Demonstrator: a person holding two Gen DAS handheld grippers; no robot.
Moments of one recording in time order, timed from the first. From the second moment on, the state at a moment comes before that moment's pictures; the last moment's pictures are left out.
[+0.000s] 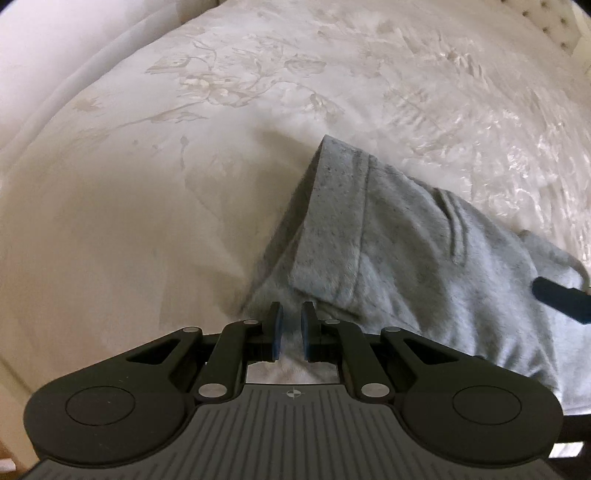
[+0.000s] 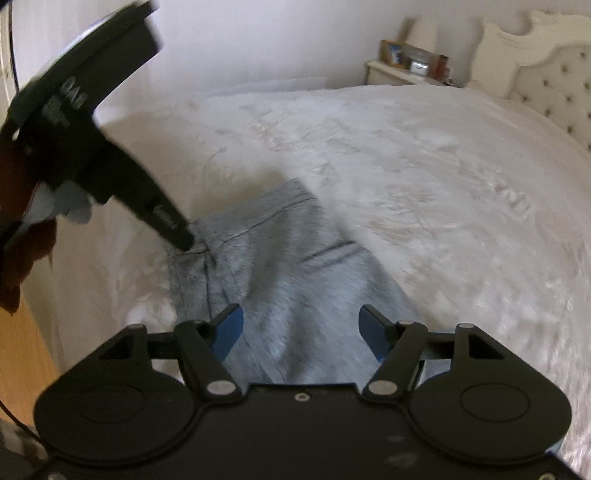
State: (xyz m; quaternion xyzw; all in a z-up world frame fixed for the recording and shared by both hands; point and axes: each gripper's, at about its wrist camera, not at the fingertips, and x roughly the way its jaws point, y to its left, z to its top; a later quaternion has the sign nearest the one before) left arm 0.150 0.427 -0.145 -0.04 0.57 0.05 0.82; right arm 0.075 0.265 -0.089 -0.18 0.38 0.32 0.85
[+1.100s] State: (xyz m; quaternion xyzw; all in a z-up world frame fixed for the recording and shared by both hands) left arm 0.187 0.421 -0.171 -0.06 0.59 -0.01 0.80; right arm 0.143 0.223 -0.061 0.06 0.46 0.30 0.84
